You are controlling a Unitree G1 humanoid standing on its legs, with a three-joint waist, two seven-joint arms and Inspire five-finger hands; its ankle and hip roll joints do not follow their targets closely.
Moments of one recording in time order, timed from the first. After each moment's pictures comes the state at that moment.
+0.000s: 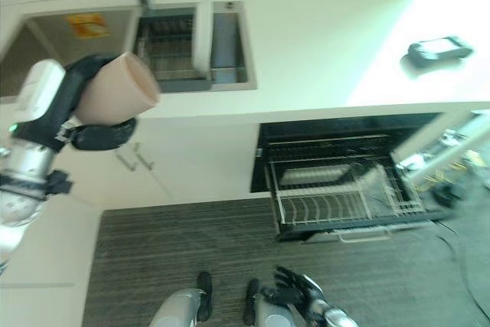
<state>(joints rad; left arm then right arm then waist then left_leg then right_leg) -0.22 0.89 0.04 -0.27 0.21 -0.20 0.17 0.03 -0.31 0.12 1.00 0.37 -0.09 0.35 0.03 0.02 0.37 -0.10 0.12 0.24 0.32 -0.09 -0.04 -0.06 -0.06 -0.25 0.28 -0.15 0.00</state>
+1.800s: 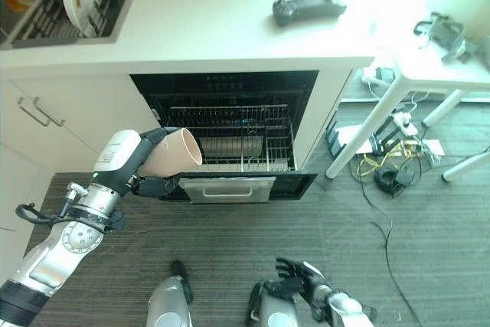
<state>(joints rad) -0.23 0.80 -0.24 -0.08 0.36 -0.15 0.21 -0.03 -0.38 0.23 0.88 0.28 -0.01 0.37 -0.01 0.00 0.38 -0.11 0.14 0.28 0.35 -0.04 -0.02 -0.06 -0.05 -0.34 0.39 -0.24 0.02</state>
